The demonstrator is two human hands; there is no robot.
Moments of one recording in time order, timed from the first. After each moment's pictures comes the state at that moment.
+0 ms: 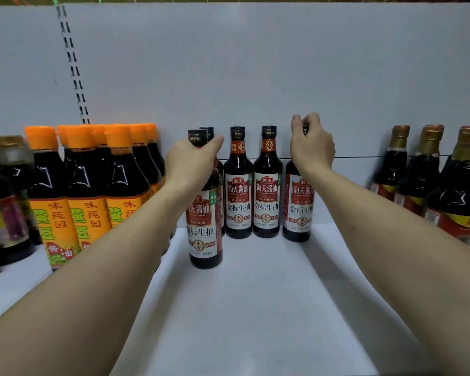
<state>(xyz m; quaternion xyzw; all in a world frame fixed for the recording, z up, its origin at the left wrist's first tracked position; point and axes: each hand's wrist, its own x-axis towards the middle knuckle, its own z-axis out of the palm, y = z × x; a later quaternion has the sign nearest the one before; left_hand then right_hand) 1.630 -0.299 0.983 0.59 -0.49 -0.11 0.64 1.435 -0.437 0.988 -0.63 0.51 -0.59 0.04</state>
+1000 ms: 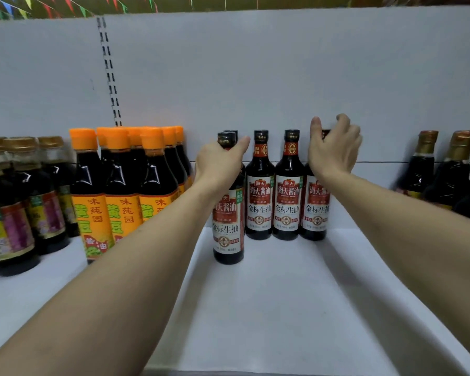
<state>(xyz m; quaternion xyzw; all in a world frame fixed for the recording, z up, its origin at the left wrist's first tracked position) 1.632 -0.297 0.985 0.60 -0.50 -0.13 0.61 1.449 -0.425 0.990 -0.59 0.54 -0.60 0.00</state>
